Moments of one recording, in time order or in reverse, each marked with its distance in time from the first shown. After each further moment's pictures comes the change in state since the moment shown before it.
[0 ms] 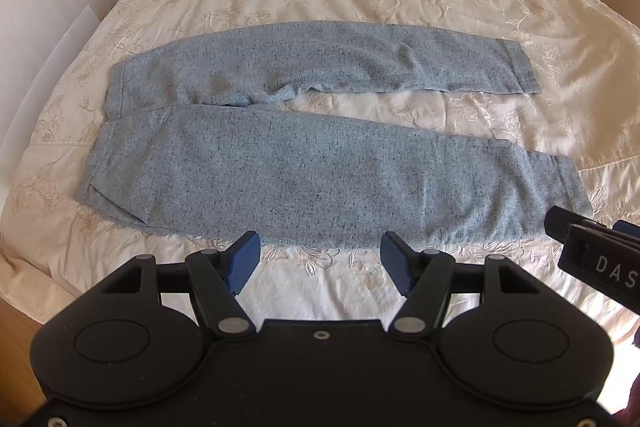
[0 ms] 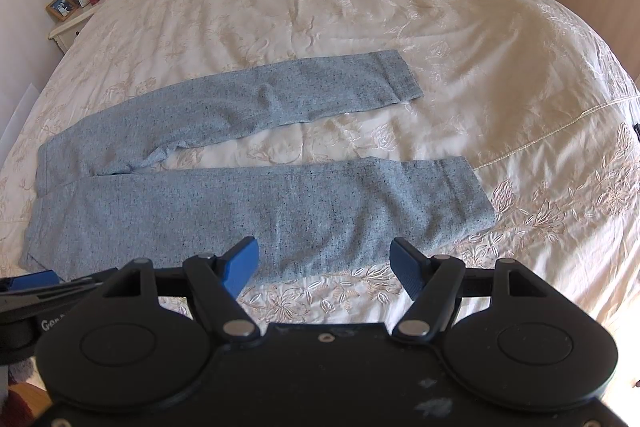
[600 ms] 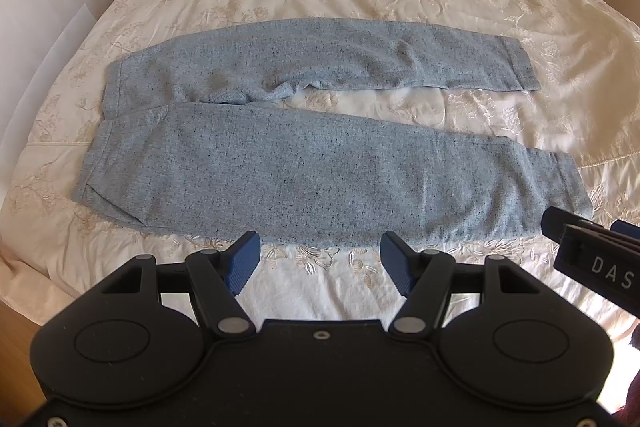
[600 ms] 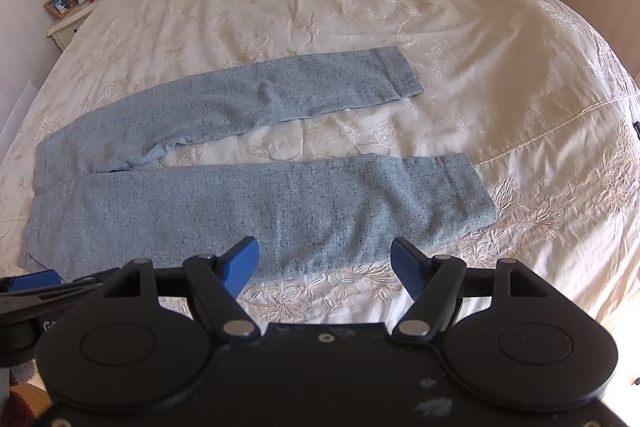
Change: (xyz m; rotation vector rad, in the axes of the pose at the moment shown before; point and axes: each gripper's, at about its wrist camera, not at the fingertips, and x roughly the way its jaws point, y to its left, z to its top) left arm 0.003 0.001 -0.003 0.004 0.008 -0.004; right arm 0.003 0.004 -0.001 -0.001 0.010 -0.005
